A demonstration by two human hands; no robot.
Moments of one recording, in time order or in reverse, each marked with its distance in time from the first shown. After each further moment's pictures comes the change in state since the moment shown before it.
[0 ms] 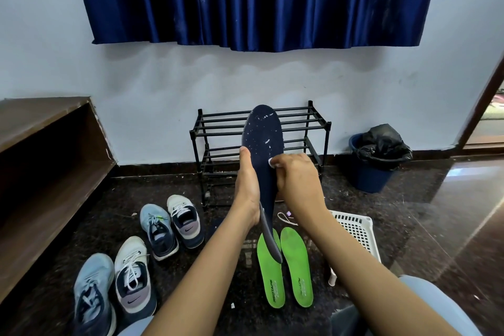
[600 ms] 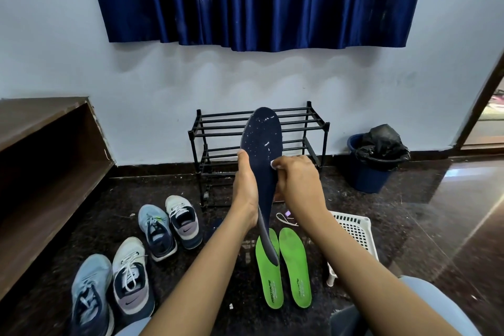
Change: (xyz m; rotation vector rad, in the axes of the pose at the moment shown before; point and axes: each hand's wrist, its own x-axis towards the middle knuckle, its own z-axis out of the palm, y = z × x) left_hand 0.003 -0.005 -0.004 0.046 0.025 0.007; right_hand -0.002 0.004 -0.003 -0.008 -0.014 0.054
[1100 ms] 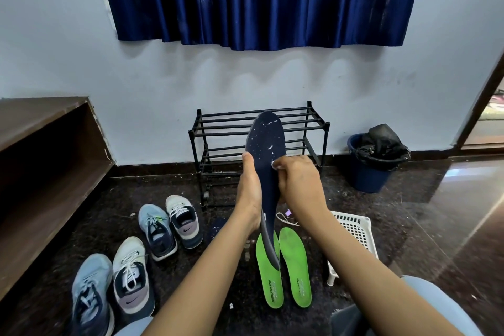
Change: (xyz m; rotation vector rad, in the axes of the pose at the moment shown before) left_hand 0.005 -0.011 0.000 0.031 -0.039 -0.017; right_hand 0.000 0.000 -0.001 -0.003 -0.007 -0.016
